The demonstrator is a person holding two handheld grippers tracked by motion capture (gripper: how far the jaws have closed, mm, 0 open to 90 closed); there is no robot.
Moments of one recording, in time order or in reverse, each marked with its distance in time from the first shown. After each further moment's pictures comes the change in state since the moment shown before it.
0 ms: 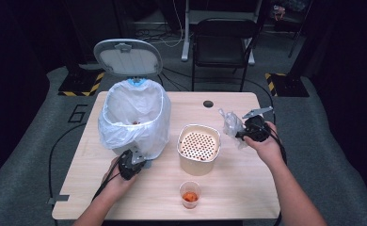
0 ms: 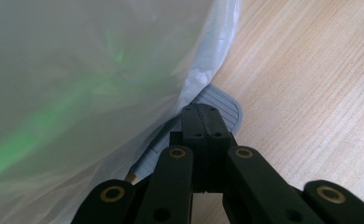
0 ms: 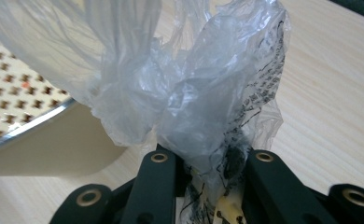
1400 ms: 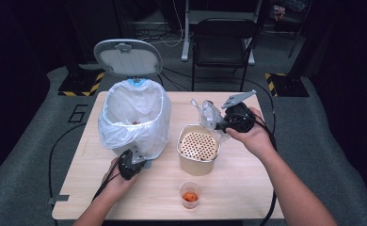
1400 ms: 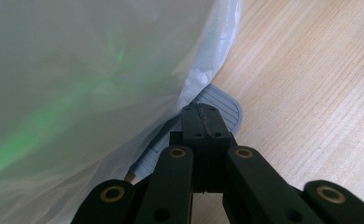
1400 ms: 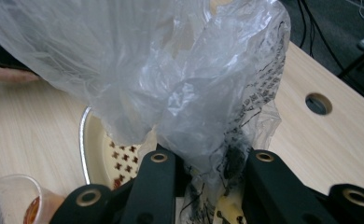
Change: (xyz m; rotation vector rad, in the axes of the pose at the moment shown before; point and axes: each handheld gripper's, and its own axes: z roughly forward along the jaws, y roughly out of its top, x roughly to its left) left arm 0.000 0.000 0.000 0.008 0.001 -0.010; right arm 0.076 0.080 -0.043 -0.081 0.147 -0.206
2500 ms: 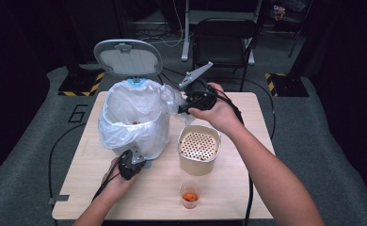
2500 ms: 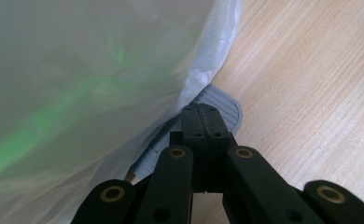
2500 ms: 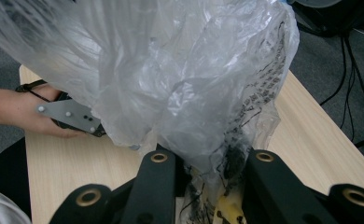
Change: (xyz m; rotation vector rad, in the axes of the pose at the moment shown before) left arm -0.002 -0.001 0.000 -0.001 0.000 -0.033; right arm 0.036 0.112 0.027 0.002 0.127 -0.143
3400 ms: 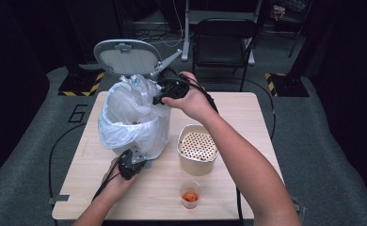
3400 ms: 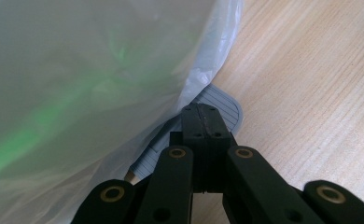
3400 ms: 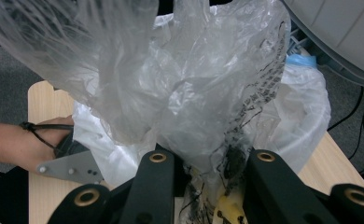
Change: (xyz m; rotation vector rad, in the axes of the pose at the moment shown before) left arm 0.003 0.001 -0.001 0.009 -0.021 0.028; right arm 0.006 0.060 0.041 -0.013 0.050 -0.040
